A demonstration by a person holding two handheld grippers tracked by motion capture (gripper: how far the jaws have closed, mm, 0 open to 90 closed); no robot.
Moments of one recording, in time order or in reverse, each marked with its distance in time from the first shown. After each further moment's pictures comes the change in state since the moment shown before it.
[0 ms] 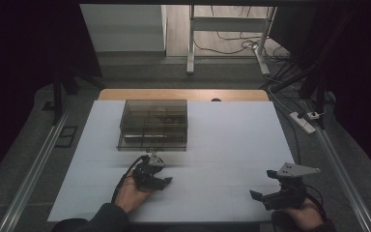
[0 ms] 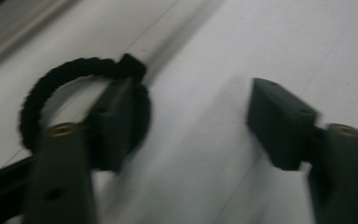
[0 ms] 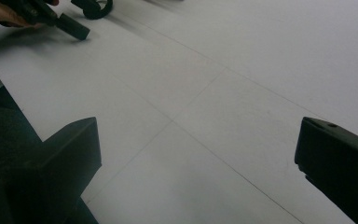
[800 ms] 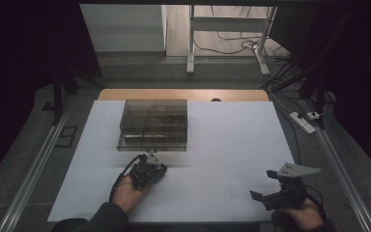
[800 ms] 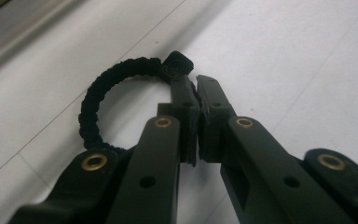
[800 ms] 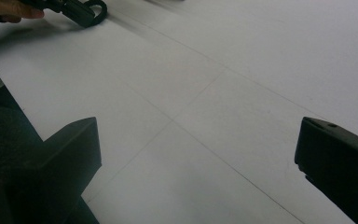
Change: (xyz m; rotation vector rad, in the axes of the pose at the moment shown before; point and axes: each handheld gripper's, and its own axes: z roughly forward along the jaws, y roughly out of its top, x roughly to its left) left arm -0.001 0.000 -0.007 0.014 0.004 -0.007; right arm 0.000 0.000 -0.001 -0.001 0.001 -0.004
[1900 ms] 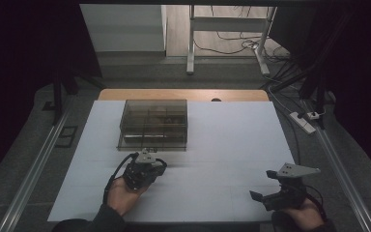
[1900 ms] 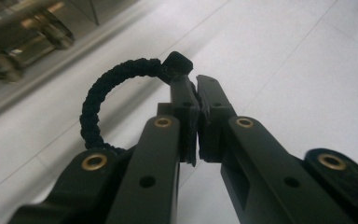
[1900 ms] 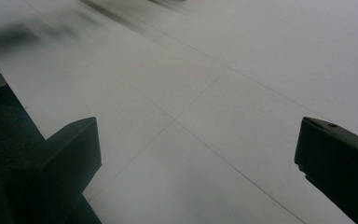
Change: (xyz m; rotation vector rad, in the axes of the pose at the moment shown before) left arm -0.012 0.004 -0.050 -0.151 -0.028 -0.062; right arm 0.000 0.000 0.000 0.001 0.008 -0.004
